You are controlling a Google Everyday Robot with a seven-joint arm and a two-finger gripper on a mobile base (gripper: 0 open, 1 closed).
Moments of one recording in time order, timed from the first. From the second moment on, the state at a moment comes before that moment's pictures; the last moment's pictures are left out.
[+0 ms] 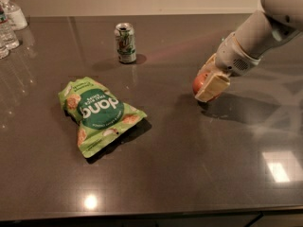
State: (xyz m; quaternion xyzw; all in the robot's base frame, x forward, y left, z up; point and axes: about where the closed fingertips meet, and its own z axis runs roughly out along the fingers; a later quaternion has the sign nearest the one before) arm 0.562 -0.149 0.869 -0.61 0.75 0.12 0.22
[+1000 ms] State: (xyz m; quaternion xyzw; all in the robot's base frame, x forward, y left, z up) arm 0.655 -0.095 0.883 -0.59 0.76 0.14 0.24
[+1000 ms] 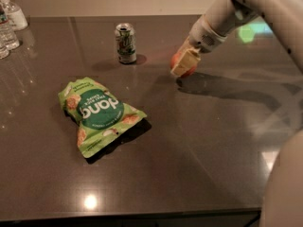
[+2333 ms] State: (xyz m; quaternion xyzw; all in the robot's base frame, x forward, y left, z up) arm 0.714 -0.016 0.866 -0.54 0.79 0.14 0.25
